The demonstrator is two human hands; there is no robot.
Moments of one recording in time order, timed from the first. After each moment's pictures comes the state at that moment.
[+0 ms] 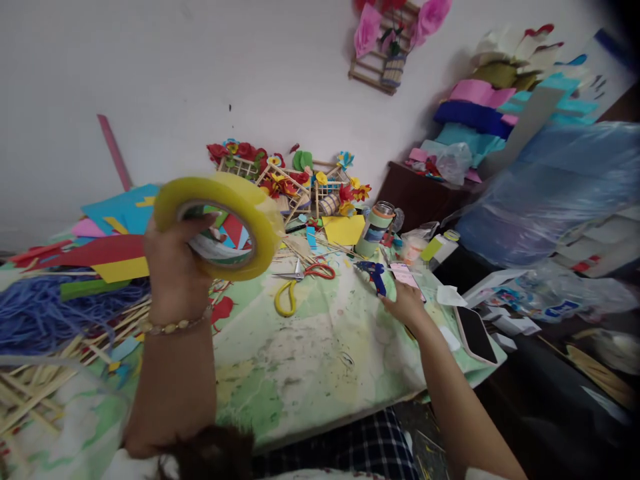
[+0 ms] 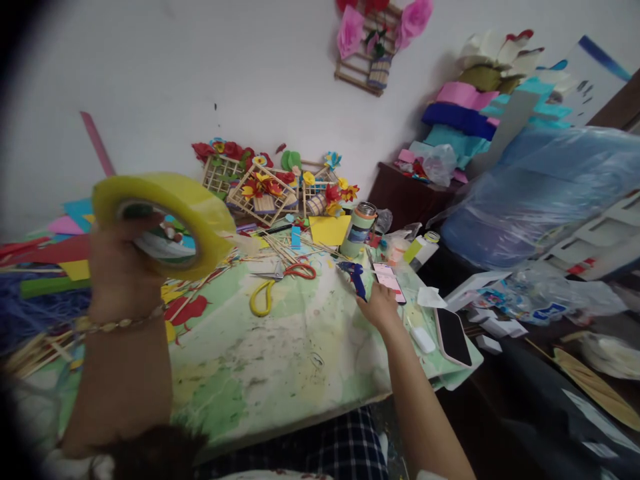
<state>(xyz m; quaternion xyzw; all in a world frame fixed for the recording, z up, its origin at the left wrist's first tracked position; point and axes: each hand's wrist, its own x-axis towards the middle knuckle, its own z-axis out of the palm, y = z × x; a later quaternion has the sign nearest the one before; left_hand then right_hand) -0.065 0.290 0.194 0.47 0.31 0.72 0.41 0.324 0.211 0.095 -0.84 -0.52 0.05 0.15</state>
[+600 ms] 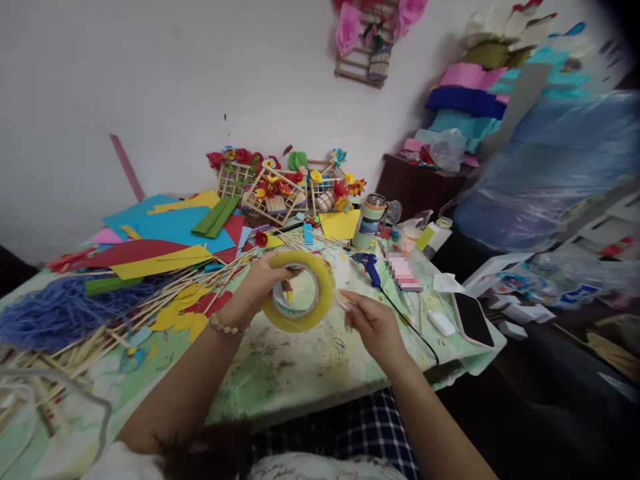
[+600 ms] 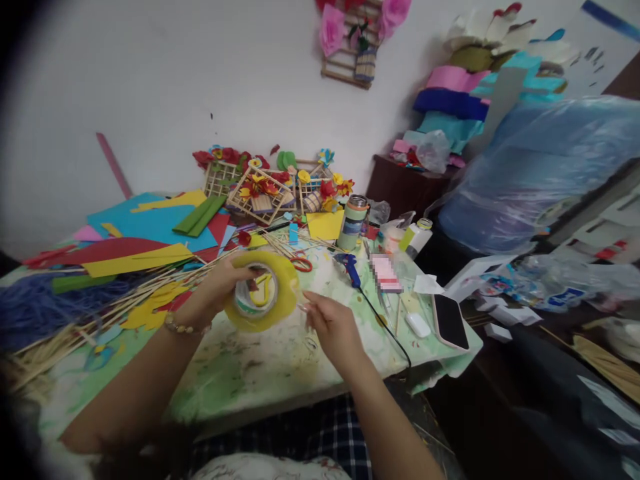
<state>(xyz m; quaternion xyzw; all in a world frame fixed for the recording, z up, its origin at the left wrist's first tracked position) 0.023 0.244 0.155 0.55 0.42 0.43 0.57 0.224 0.133 0.121 -0.54 -0.66 0.22 0.48</state>
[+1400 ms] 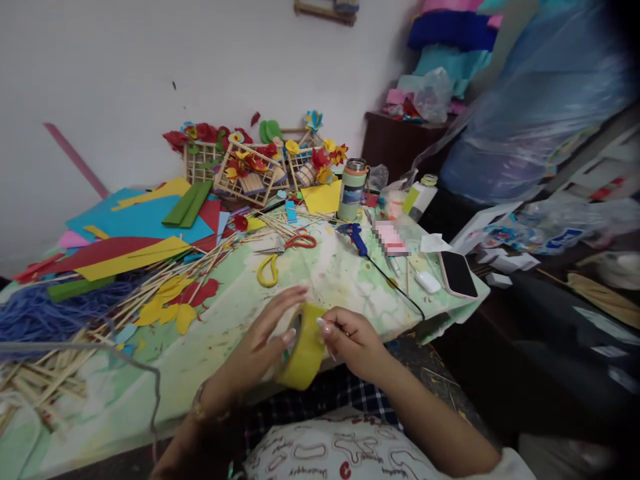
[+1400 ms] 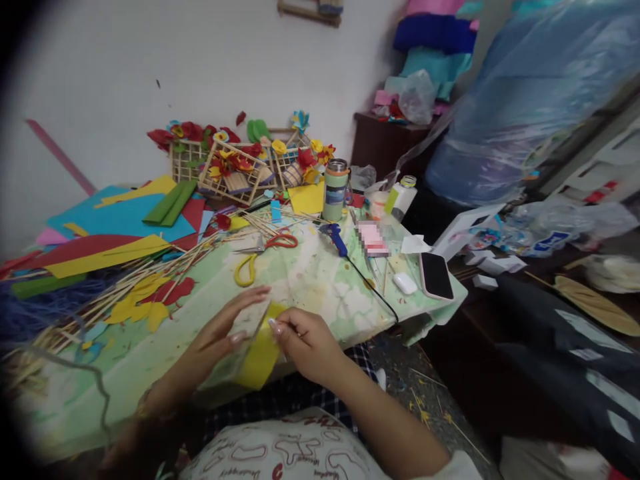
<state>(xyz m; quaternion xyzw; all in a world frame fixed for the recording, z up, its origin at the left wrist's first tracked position) 0.016 0.143 0.102 0.82 0.27 0.29 0.42 0.206 0.075 0.100 -0.45 -0.58 0.48 0.49</state>
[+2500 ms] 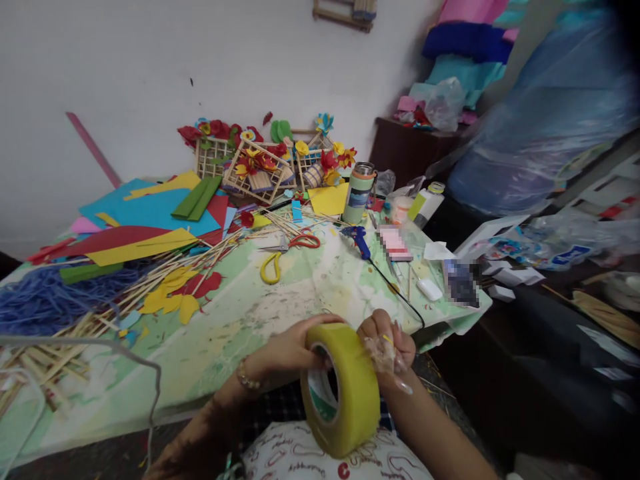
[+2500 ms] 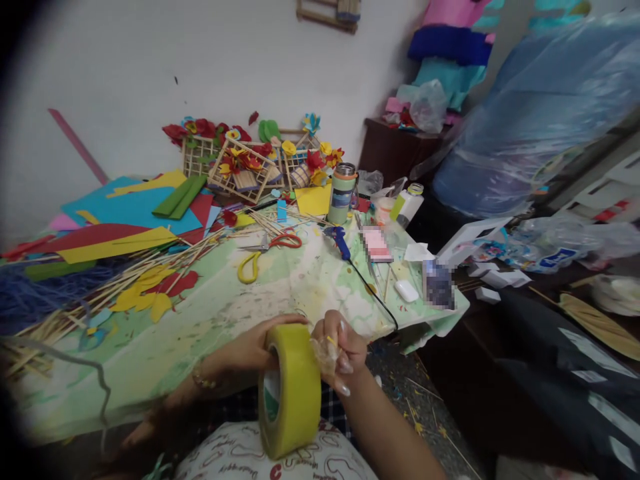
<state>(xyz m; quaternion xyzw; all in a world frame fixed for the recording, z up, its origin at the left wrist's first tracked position) 0.059 0.134 0.067 0.65 0.22 0.18 0.71 0.232 0.063 0.068 -0.28 -0.32 0.60 0.68</state>
